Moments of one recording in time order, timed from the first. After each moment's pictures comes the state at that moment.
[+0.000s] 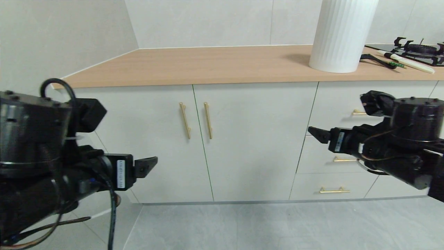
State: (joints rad) left arm -0.56 1.30 -0.85 0.09 0.50 -0.25; right arm 0.43 1.59 -0.71 -0.69 -0.21 0.23
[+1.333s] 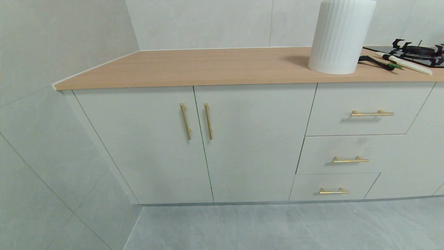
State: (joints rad) left arm -0.01 0.03 -0.35 0.09 0.53 0.07; right arm 0.10 0.11 -0.29 -0.04 -0.31 -0.05
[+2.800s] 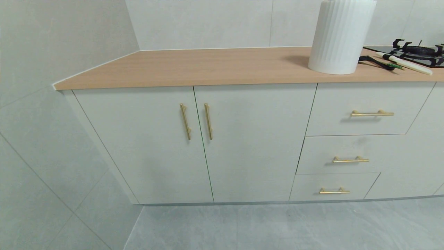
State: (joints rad) left arm 0.00 0.00 0.00 0.00 -0.02 0.06; right arm 0.00 0.00 0.00 0.00 0.00 -0.02
